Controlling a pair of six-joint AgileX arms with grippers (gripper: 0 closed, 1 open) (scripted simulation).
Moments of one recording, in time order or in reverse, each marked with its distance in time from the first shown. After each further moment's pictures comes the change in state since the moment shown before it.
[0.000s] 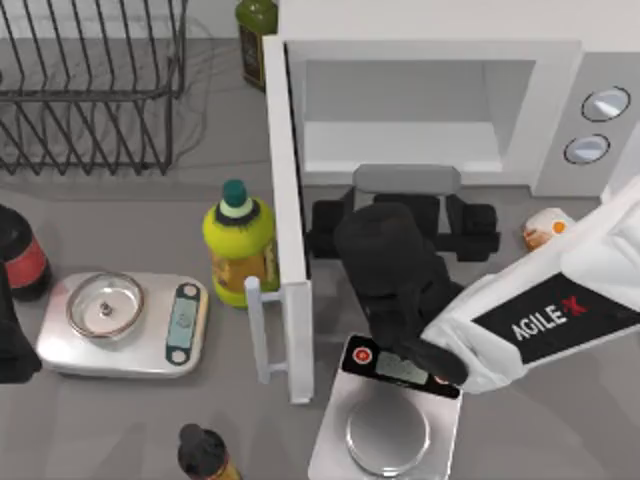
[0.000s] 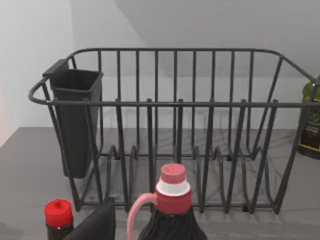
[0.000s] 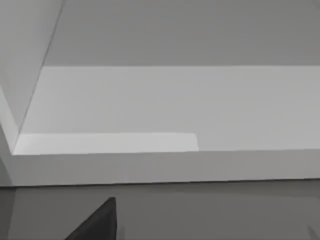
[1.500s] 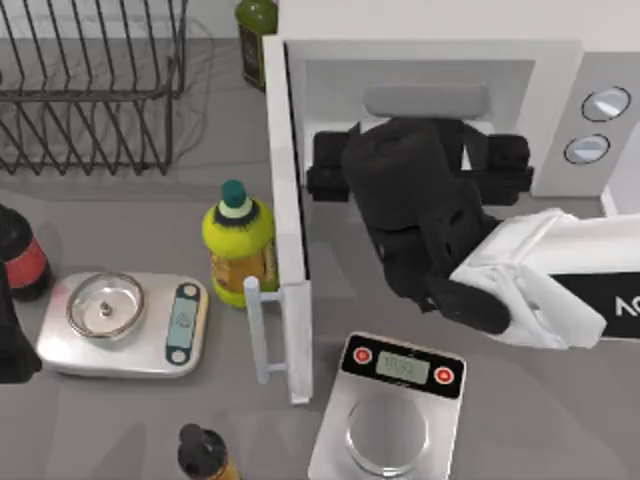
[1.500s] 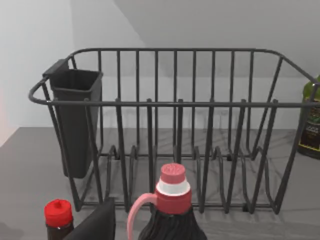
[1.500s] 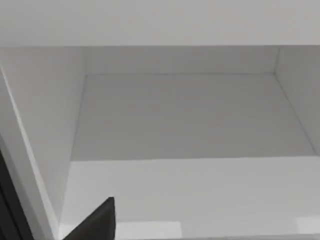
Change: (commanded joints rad) left arm 0.000 0.000 0.000 0.000 0.000 0.000; right arm 0.018 -0.322 0.040 -0.365 0.008 0.011
